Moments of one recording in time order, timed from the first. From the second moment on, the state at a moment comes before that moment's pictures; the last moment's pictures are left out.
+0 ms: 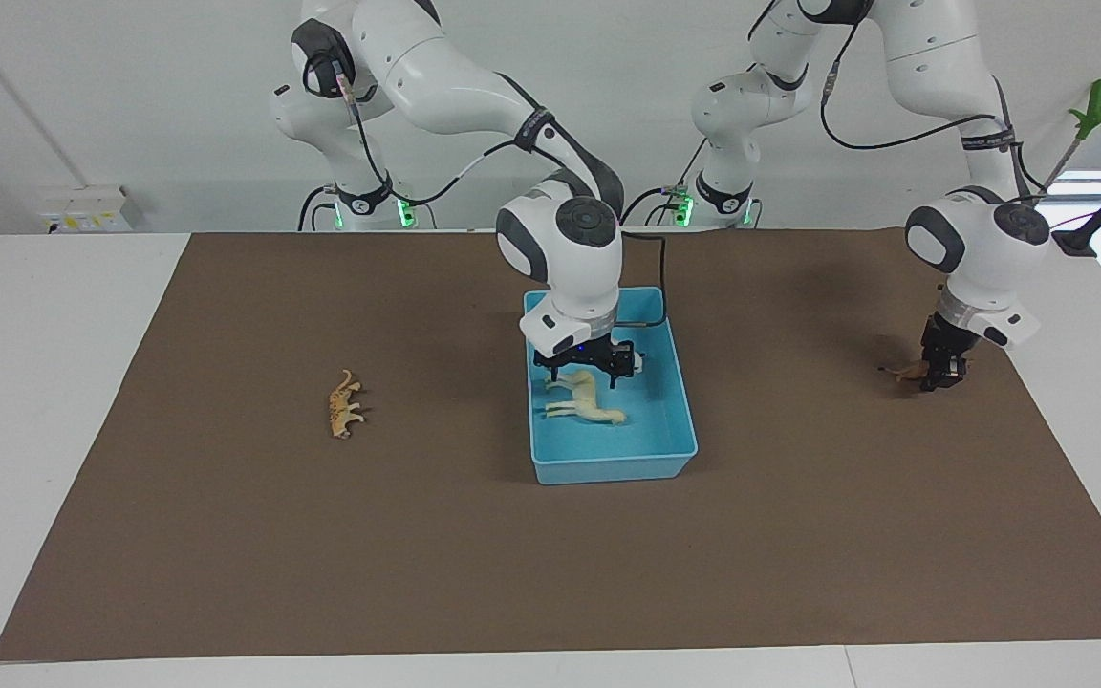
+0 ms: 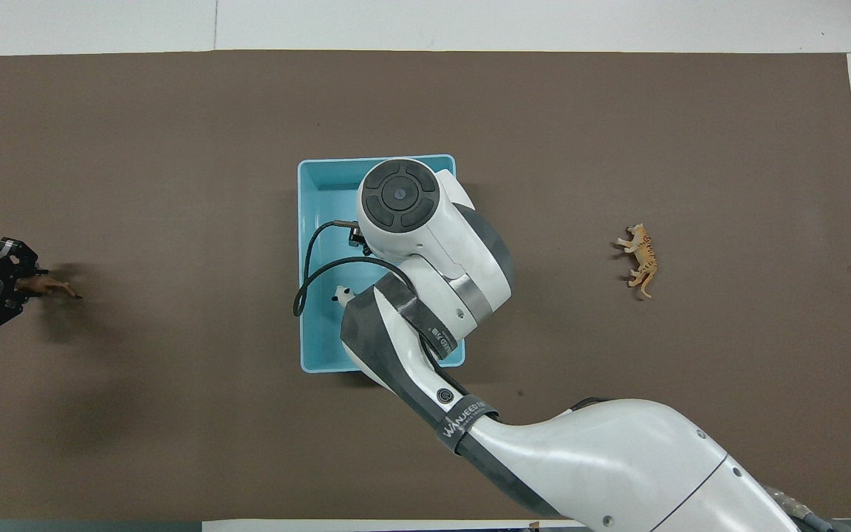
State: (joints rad) left arm 0.28 0.20 0.06 -2.22 0.09 2.57 -0.96; right arm 0.55 0.57 0.11 -1.41 -0.05 1.99 0.89
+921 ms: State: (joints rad) left arm -0.18 0.08 0.01 -1.84 0.05 1.93 -1.38; right arm 0.16 0.37 0.10 -1.53 -0.05 1.84 0.24
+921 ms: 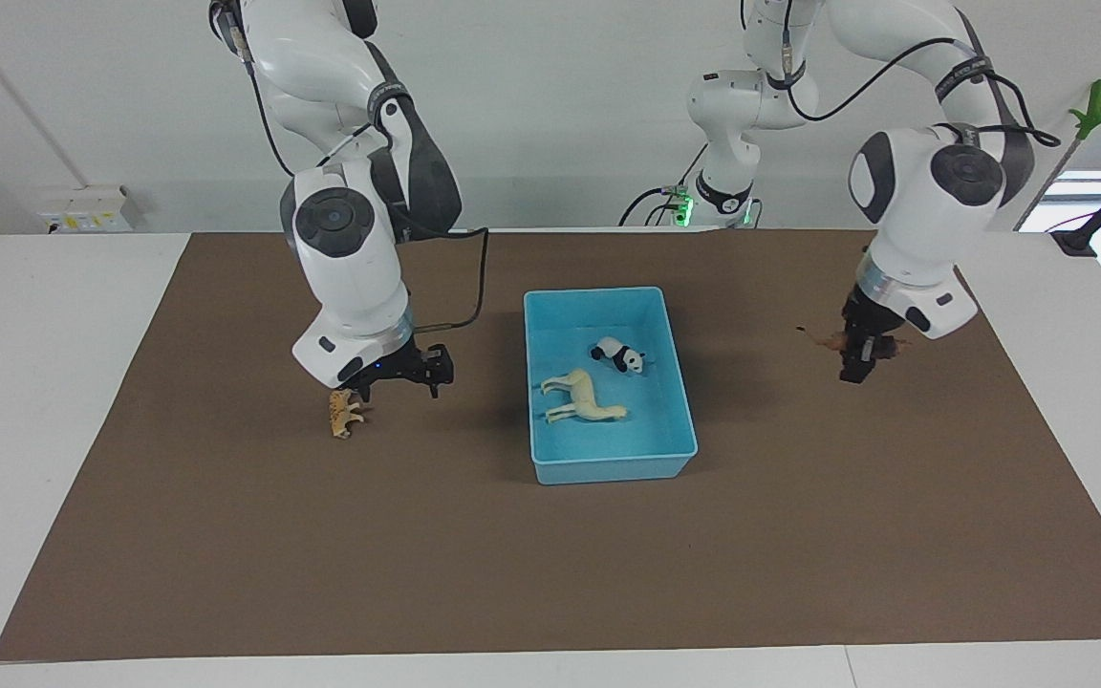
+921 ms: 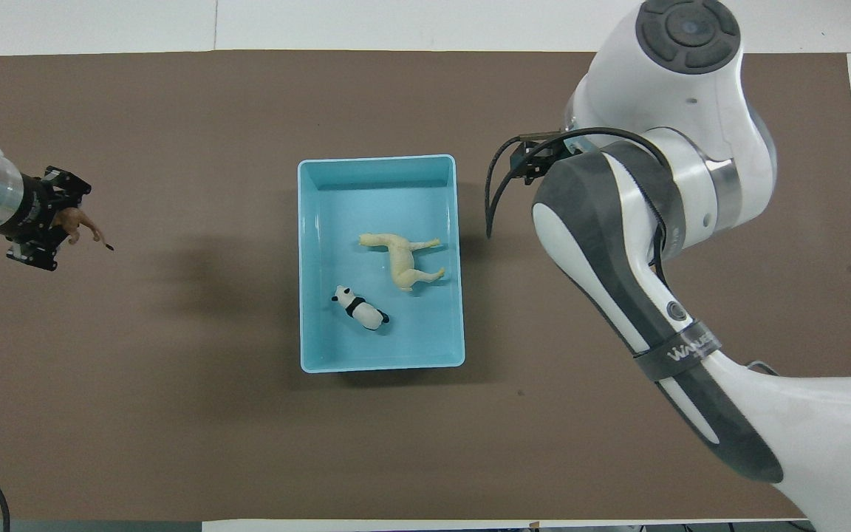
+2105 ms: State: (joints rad) left arm -0.55 0.09 -0.05 -2.09 0.01 2.32 -1.77; right arm -0.03 0.18 0.11 -2.08 -0.02 2.31 0.15
